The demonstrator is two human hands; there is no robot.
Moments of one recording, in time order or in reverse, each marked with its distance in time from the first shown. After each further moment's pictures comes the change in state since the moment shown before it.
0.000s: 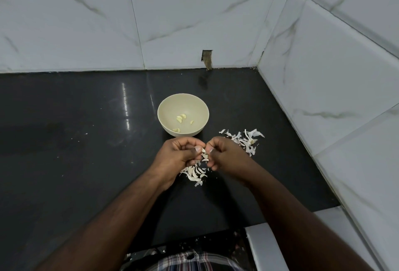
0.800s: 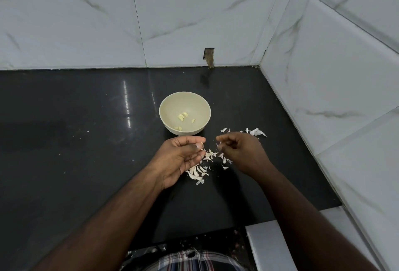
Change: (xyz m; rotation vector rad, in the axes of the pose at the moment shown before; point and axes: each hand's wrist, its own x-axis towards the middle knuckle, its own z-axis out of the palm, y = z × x) left_hand -0.001 0.007 0.001 -0.276 0.025 -0.189; right_hand 0.006 0.018 -0.026 -0.323 0.232 -0.167
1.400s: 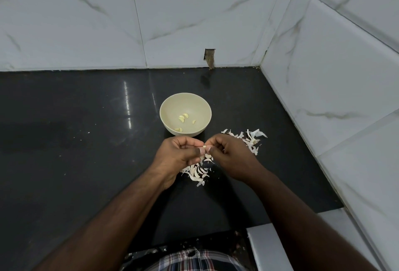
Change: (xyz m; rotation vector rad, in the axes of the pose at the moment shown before) left_hand 0.002 -0.001 0.002 0.181 0.081 0.132; right_hand -0.004 -0.021 0.014 0.022 -0.080 -0.130
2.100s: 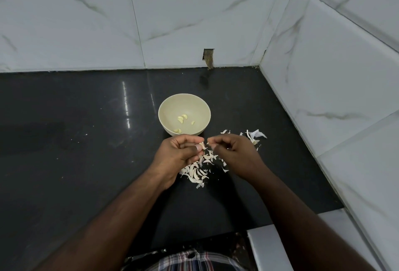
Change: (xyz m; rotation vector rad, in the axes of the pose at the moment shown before) left_hand 0.009 -0.002 -0.003 -0.037 -0.036 0.024; right_hand 0.002 0.008 -0.004 0.190 0.089 0.098
